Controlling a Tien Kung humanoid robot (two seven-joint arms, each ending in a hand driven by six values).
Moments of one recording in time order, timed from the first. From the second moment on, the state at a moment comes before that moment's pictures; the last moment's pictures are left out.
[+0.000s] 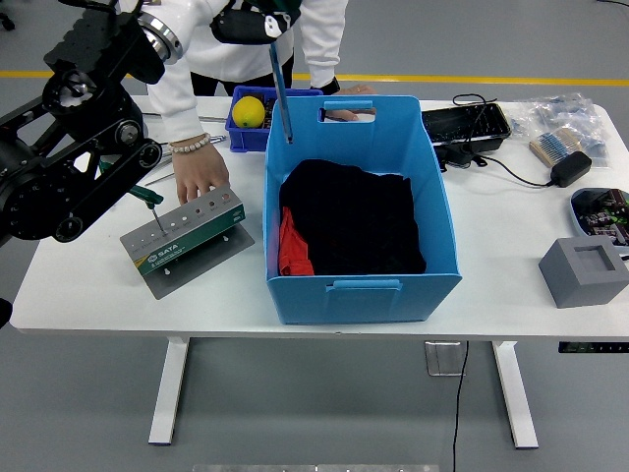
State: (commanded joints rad) left arm -1.05 0.31 -0.74 -1.28 1.98 0.11 0.26; right arm 0.15 -0.20 0.55 0.24 -0.27 -0.23 -0.19
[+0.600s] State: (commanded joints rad) left arm -1.08 0.15 -0.44 -1.18 1.90 0.15 0.08; right arm 0.17 -0.21 0.54 0.24 -0.27 -0.23 -0.19
